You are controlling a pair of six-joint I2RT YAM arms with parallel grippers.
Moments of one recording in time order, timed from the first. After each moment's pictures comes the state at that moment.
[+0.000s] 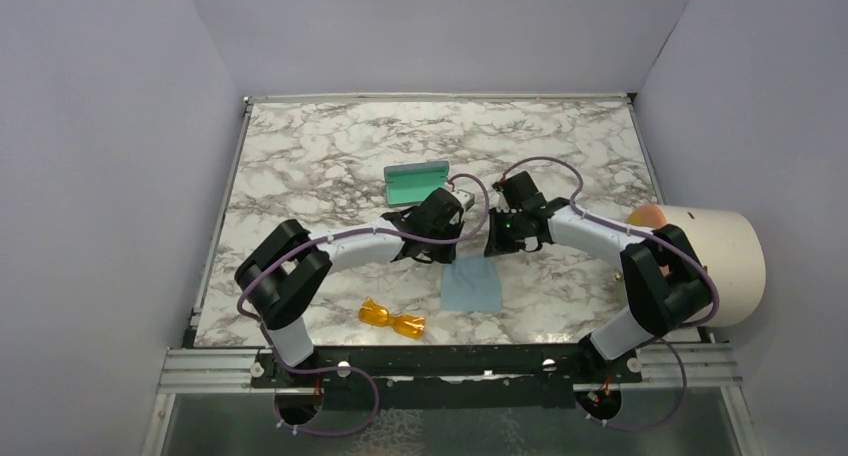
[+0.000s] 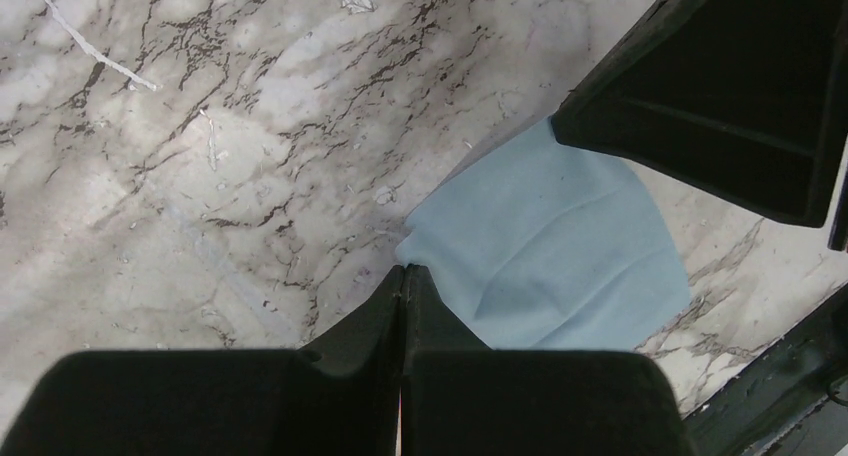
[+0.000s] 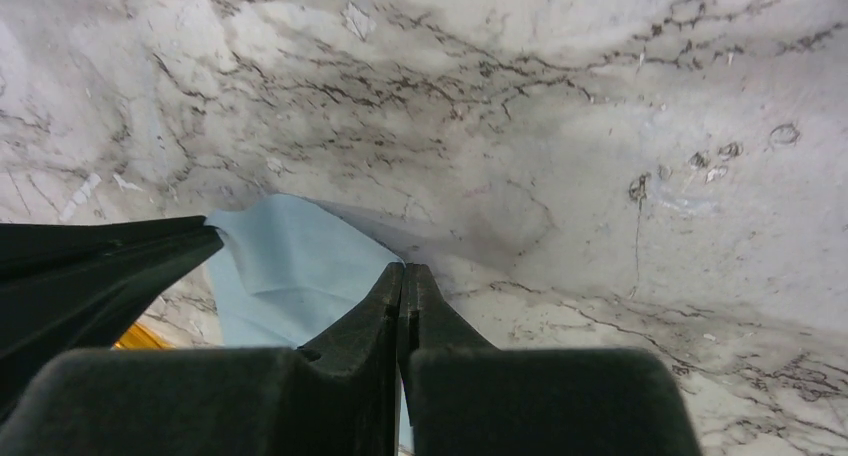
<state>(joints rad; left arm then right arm) -0.86 1.70 1.00 -0.19 0.08 -0.39 0.51 1.55 0.85 -0.38 -0.20 0.43</state>
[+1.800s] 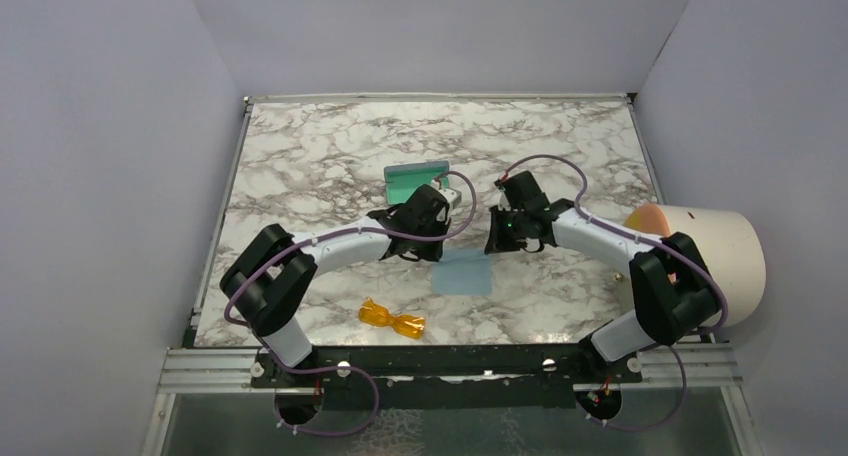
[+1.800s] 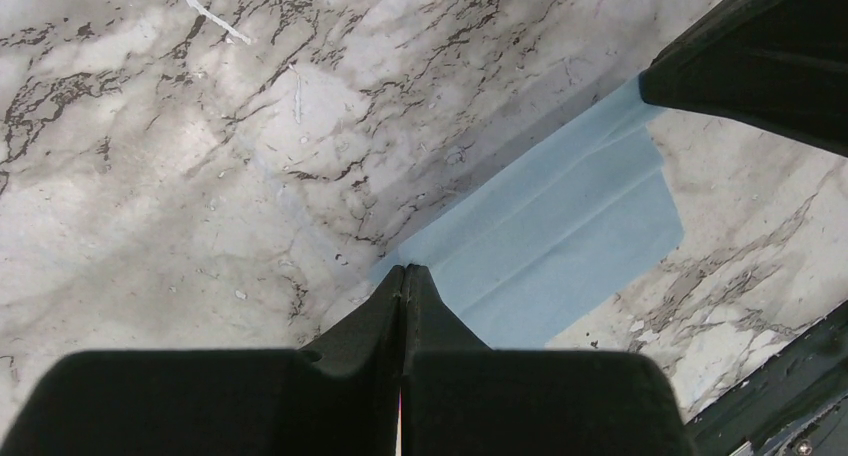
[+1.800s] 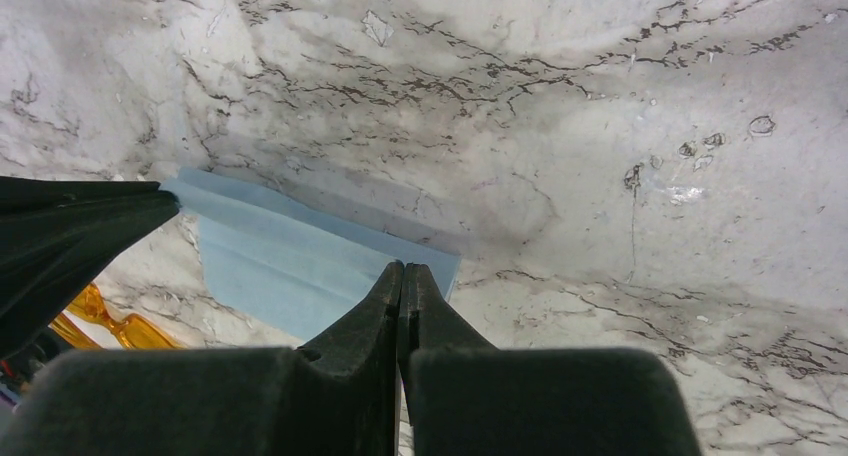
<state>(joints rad) -0.80 1.64 0.97 -0.24 0.08 -0.33 0.51 1.52 0.86 -0.39 -0.15 0.44</state>
